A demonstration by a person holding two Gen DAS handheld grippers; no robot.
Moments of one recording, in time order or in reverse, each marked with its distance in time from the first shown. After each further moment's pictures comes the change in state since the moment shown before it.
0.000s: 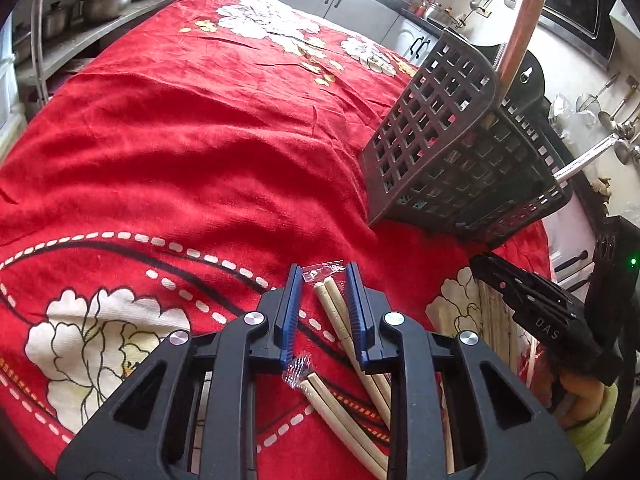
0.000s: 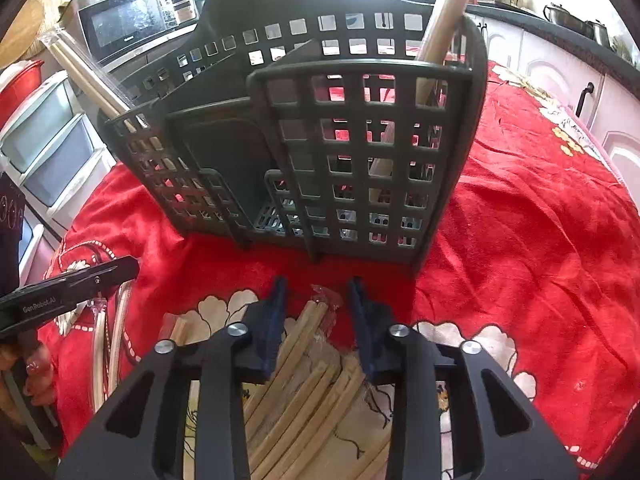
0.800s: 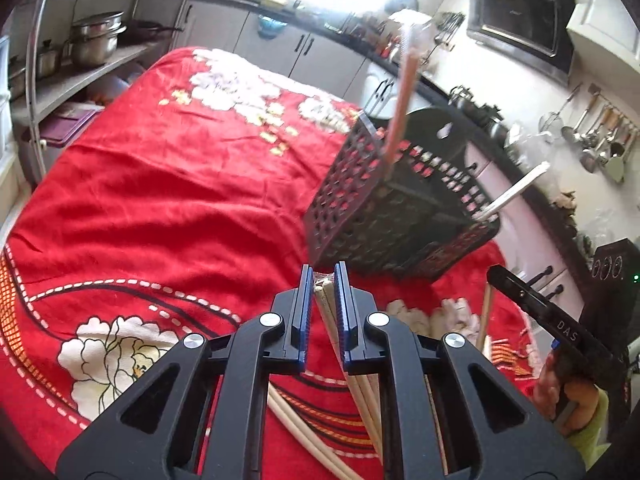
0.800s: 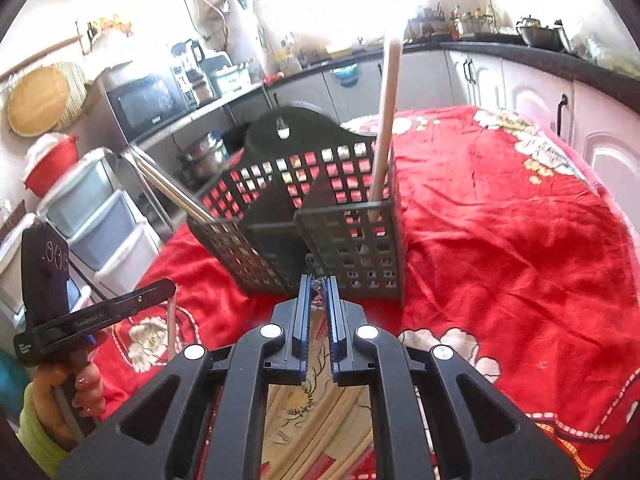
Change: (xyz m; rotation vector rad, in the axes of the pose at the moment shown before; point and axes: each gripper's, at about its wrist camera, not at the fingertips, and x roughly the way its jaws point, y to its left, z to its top) left arm -0.059 -0.029 0.006 0.050 -0.182 -0.096; right arm -0.104 -0.017 -0.004 0.112 -0.258 0.126
